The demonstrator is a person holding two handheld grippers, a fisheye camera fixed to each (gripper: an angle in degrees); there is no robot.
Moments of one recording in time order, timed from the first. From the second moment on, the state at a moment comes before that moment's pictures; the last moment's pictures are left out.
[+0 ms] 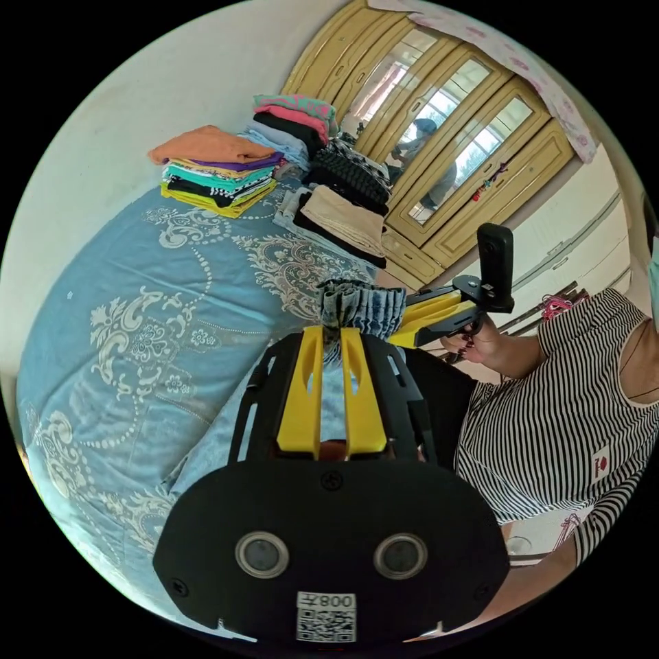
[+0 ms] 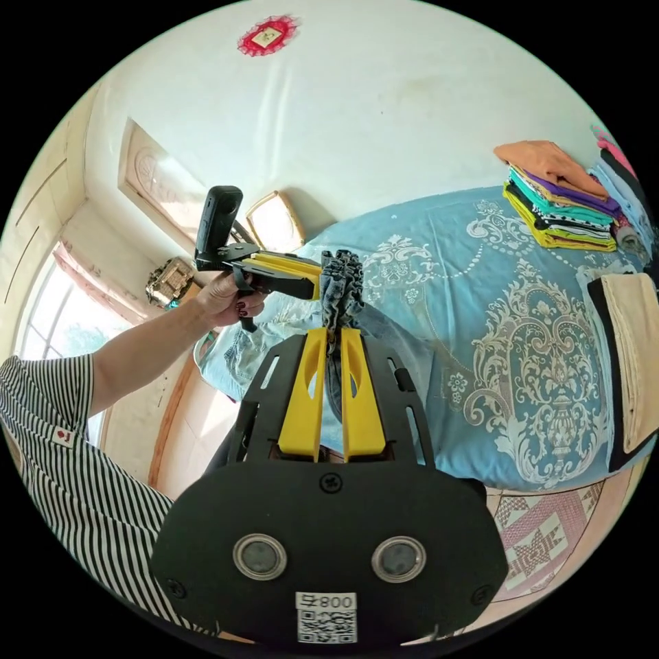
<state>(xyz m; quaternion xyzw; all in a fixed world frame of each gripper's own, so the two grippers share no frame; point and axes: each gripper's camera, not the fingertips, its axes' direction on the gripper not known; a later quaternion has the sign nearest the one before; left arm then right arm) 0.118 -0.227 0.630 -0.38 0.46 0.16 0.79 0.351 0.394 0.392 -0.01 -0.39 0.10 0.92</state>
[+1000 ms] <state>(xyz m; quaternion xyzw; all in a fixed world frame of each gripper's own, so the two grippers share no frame) -0.135 -0.024 0.532 -0.50 0.36 0.01 0.79 0.054 0.304 0.563 -0.23 -0.44 -0.09 0.87</state>
